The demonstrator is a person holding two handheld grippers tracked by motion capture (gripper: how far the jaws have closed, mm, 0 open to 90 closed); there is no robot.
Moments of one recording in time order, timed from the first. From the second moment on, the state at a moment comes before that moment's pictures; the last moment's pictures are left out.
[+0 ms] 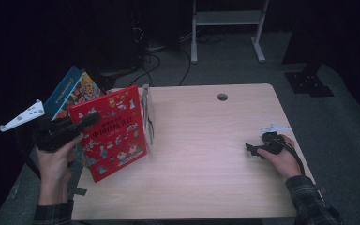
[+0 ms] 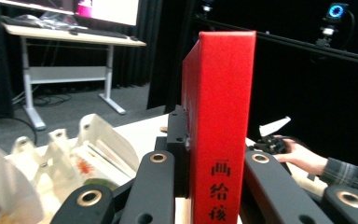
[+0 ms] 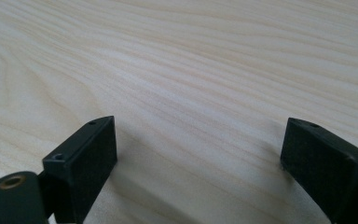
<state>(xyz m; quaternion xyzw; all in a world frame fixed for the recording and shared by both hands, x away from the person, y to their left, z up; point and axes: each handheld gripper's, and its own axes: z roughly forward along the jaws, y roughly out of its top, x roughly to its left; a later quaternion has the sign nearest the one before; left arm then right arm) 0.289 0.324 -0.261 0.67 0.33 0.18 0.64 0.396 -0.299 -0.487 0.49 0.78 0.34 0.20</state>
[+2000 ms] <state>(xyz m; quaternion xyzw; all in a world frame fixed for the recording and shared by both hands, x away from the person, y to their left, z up) 0.409 0.304 -0.323 0.59 0.46 0.36 0.56 0.397 -0.300 -0.487 0.49 0.78 0.34 0.20</state>
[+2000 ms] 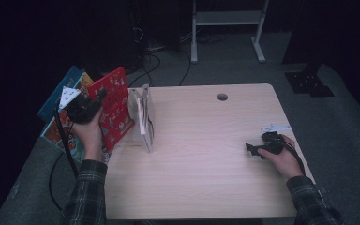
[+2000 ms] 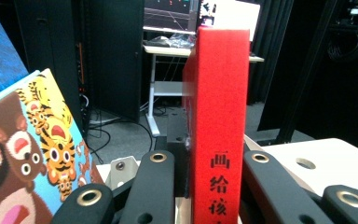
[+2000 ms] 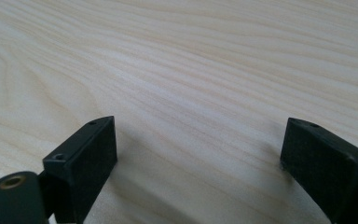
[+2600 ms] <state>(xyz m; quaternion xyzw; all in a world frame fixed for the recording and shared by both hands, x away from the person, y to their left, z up) 0.406 0.302 -0.335 0.59 0.46 0.37 0.56 0.397 -0.301 -0.487 0.48 0.78 0.34 0.20</state>
